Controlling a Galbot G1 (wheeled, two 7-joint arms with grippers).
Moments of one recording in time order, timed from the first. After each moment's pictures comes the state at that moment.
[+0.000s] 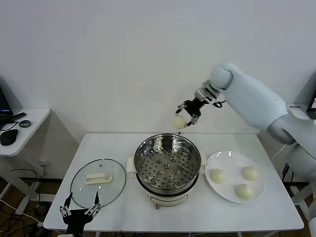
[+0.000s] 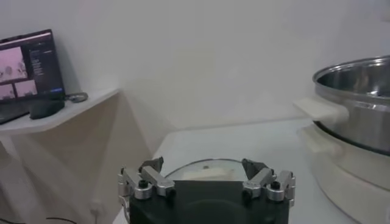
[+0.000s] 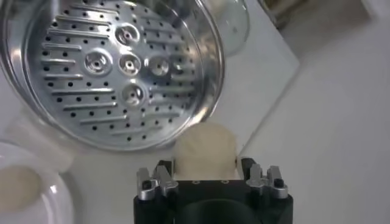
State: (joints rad) left arm 1.82 -1.53 -0.64 -2.24 0.05 0.18 -0.09; right arm 0.44 1.21 -0.87 0.85 0.04 0.60 -1.32
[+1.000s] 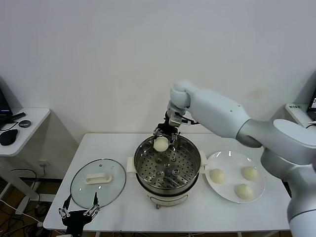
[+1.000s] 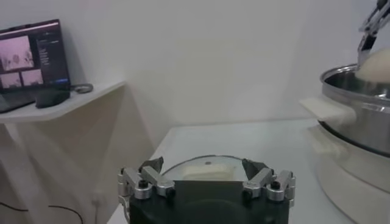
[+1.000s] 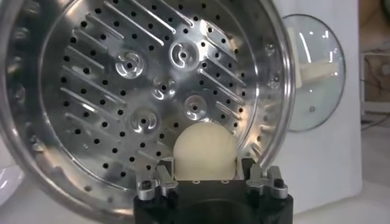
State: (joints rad) left arm 1.82 -1.54 -0.65 -2.23 0.02 0.19 -0.10; right arm 0.33 1.33 -0.95 0.90 -0.24 0.81 -1.21
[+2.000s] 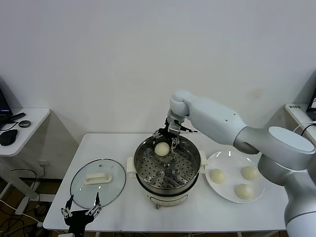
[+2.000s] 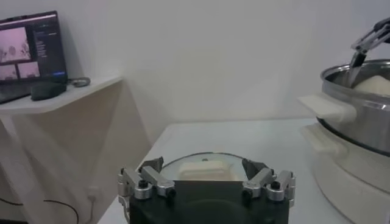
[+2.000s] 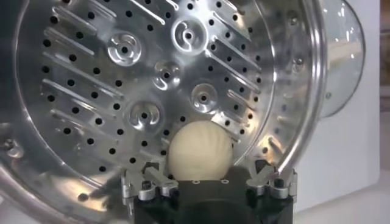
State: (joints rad) left arm 1.81 -1.55 -0.64 -2.21 0.01 0.19 -0.10; right arm 0.34 1.29 -0.93 0.94 -0.24 0.66 -1.18
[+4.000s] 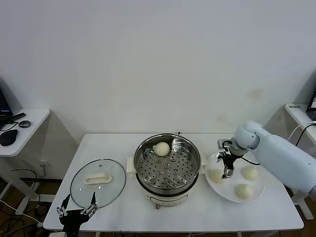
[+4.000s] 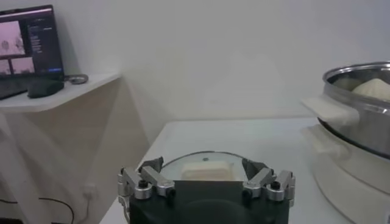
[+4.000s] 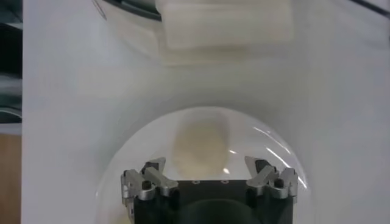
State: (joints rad) left arm 1.81 -1.52 -0.70 -2.24 -0.06 0.24 -0.05; right arm -0.10 0.77 -0.63 1.25 -0.20 -0.37 -1.26
